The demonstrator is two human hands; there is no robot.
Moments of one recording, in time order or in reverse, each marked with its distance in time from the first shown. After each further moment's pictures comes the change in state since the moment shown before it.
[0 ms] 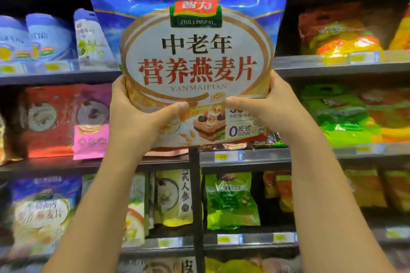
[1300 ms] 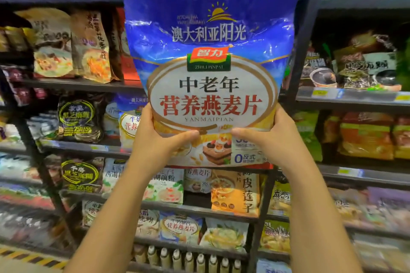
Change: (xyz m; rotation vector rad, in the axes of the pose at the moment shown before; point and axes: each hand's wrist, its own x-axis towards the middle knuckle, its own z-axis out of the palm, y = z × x) left_hand -0.117 -0.109 -0.307 0.120 -0.148 -0.391; right_hand -0.185 -0.022 0.281 0.024 -0.158 0.305
